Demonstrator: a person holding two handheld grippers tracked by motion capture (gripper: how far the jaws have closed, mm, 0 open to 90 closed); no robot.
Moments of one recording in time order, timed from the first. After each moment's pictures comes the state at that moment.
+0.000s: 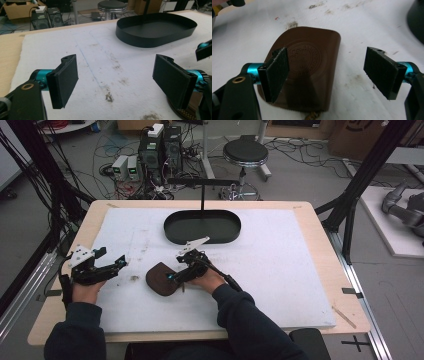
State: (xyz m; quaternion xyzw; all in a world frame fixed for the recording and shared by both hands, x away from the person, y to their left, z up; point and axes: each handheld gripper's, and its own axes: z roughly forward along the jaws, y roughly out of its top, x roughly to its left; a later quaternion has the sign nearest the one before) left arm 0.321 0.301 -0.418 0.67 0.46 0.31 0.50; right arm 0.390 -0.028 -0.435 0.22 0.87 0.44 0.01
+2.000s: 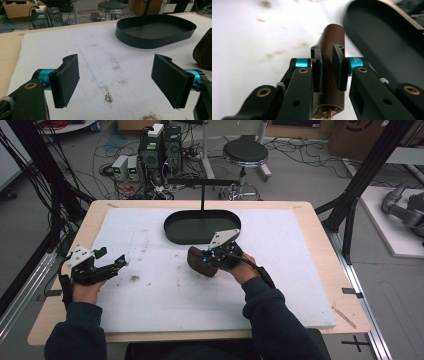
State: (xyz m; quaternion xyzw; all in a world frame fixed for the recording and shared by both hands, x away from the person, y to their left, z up) left arm 0.321 0.299 -0.418 0.67 0.46 0.30 0.50; right arm 0.381 -0.116 -0.376 0.16 0.89 0.40 0.14
